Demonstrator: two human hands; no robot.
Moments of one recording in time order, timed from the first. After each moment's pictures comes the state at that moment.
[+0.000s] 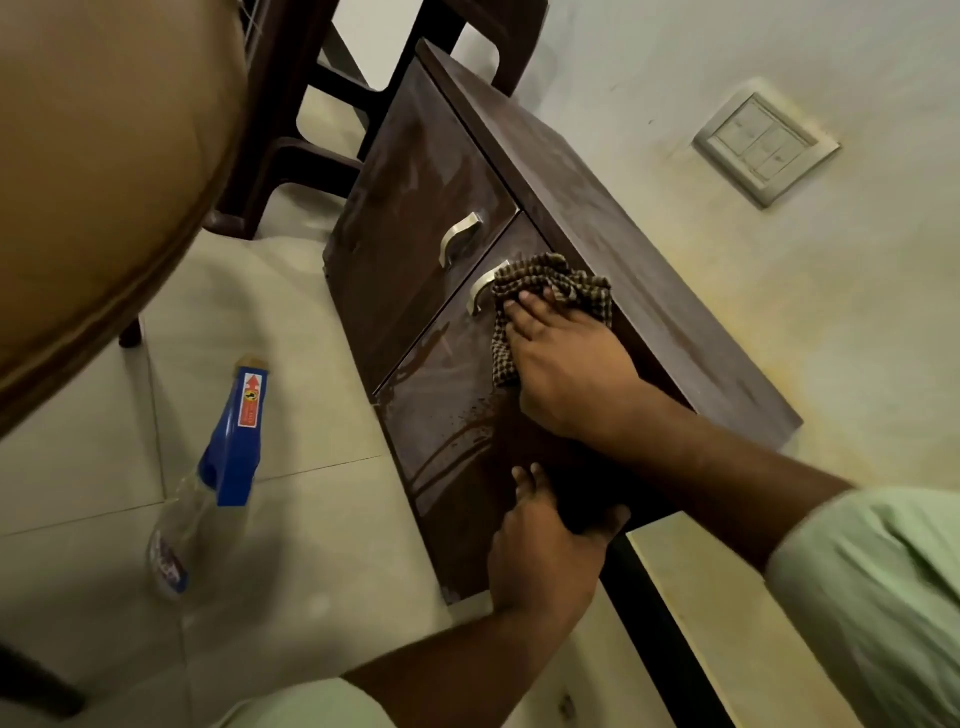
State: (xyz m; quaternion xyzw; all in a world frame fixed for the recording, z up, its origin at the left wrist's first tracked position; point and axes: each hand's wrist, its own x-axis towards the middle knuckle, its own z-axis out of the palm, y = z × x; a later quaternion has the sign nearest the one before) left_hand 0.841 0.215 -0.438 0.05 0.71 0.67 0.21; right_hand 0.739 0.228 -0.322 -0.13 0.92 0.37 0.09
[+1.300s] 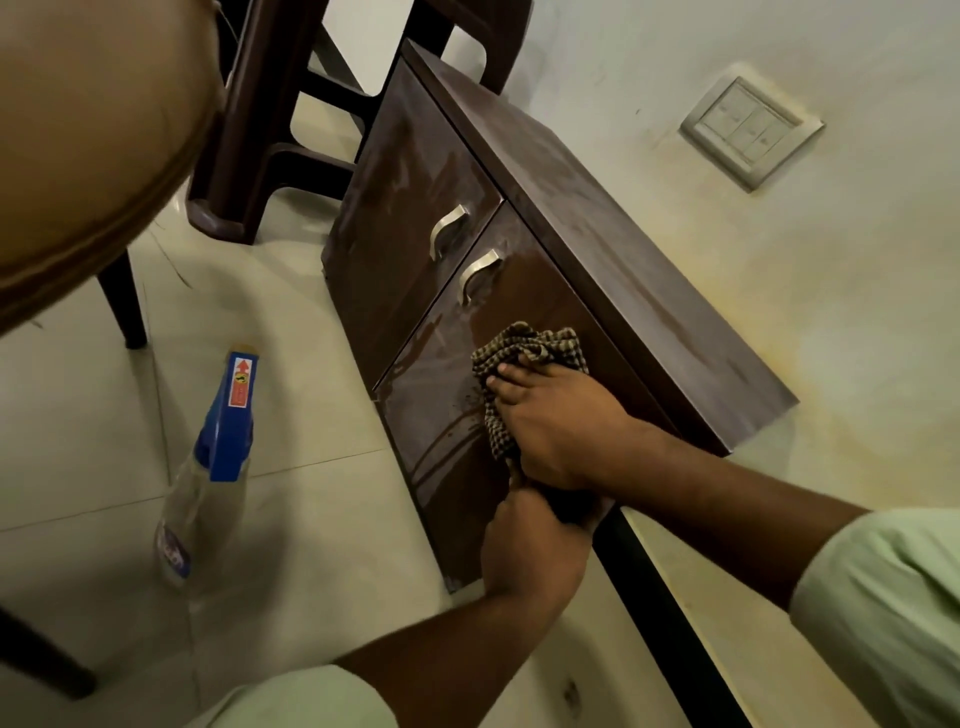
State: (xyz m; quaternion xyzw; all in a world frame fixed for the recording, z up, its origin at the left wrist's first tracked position) left_hand 0.852 0.221 -0.440 0.01 0.76 0.63 0.17; right_hand 0.775 0.253 -0.349 -0.22 0.89 0.37 0.16
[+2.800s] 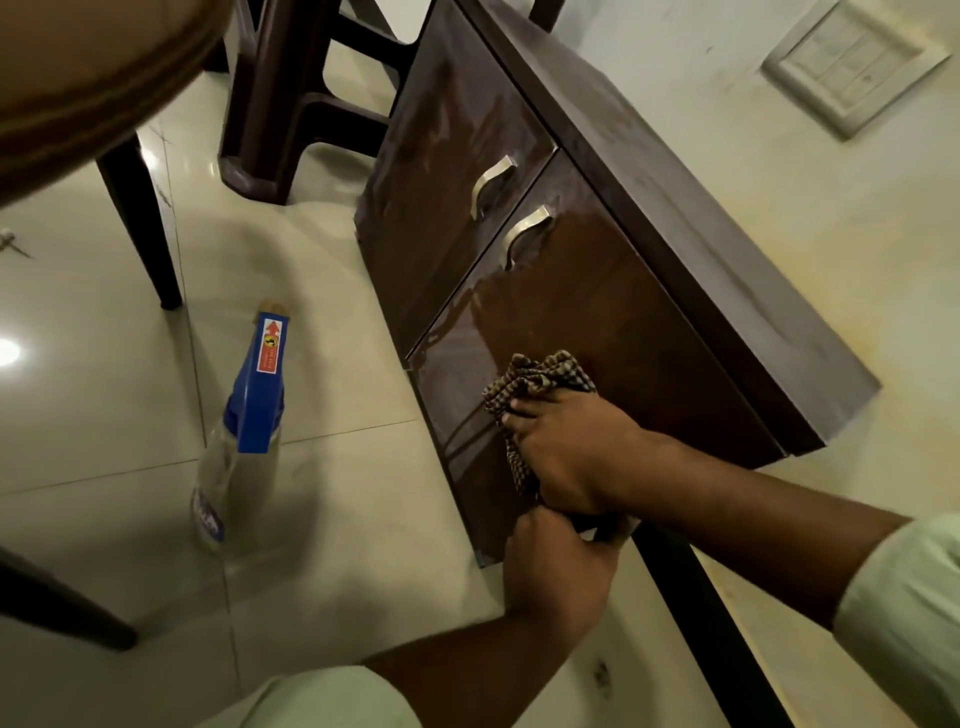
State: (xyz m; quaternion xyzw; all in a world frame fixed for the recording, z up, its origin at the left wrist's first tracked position) left_hand 0.862 0.232 -0.483 0.00 0.70 0.68 0.19; right_hand 0.780 0.252 -0.394 -0.29 0.83 0.41 0.24
